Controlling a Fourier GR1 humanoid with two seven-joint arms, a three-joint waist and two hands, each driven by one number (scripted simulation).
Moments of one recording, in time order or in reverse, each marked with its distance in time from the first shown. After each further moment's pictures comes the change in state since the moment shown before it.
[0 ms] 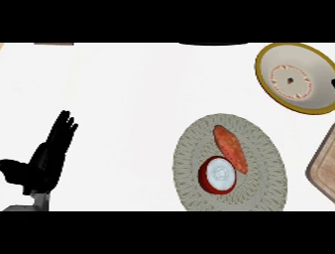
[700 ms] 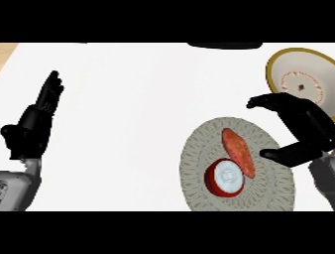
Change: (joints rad) left arm -0.214 0.105 -0.018 -0.067 -0.208 0.134 0.129; right arm -0.218 0.054 0.158 0.302 -0.281 0.662 -0.216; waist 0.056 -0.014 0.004
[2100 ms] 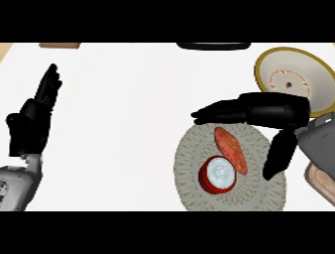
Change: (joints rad) left arm -0.029 -0.023 0.008 -0.074 -0.099 0.039 0.154; right arm -0.364 -0.158 0.349 -0.080 0.601 0.252 -0.029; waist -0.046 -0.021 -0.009
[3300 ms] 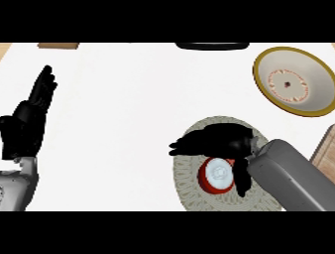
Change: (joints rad) left arm 0.029 -0.059 0.087 -0.042 -0.066 -0.083 0.022; right arm 0.116 0.248 0.091 0.062 0.460 0.002 0.040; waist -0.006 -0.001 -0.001
